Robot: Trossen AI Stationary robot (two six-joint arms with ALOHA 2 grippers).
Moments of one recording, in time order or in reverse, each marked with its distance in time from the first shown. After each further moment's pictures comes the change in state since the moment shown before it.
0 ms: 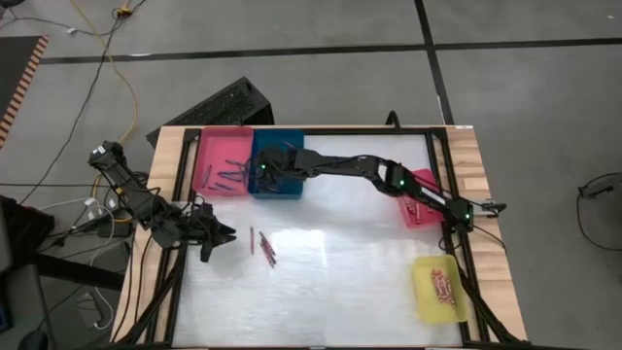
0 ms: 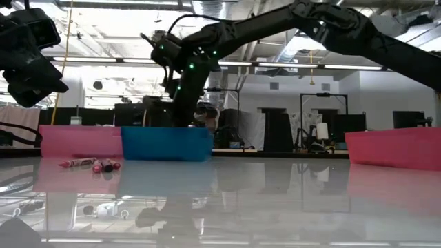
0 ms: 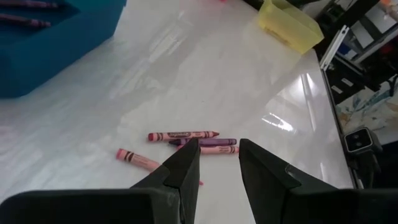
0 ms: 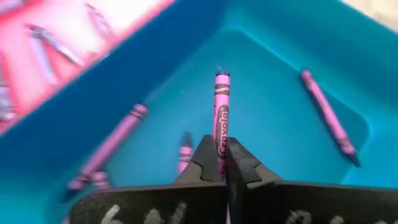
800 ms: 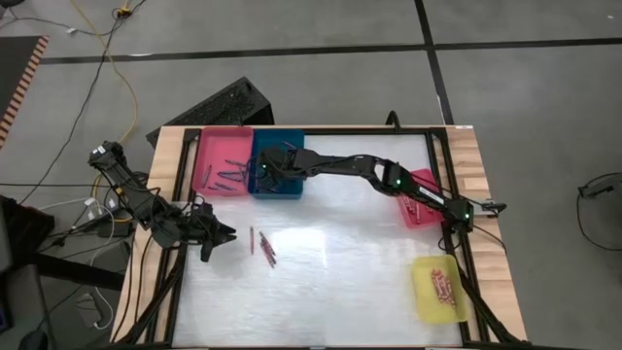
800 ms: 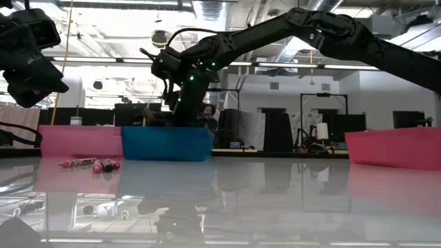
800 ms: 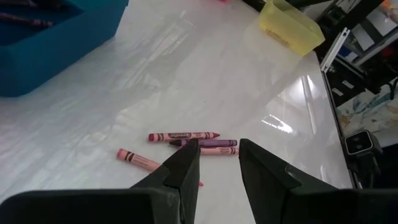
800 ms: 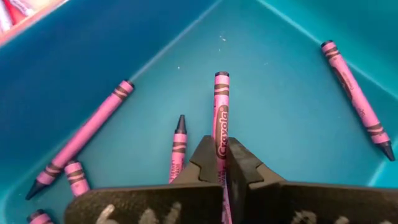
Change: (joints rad) left arm 0.000 0.000 0.000 -0.001 -0.005 -0.010; right arm -0.023 0.039 -0.003 0.002 -0.055 0.004
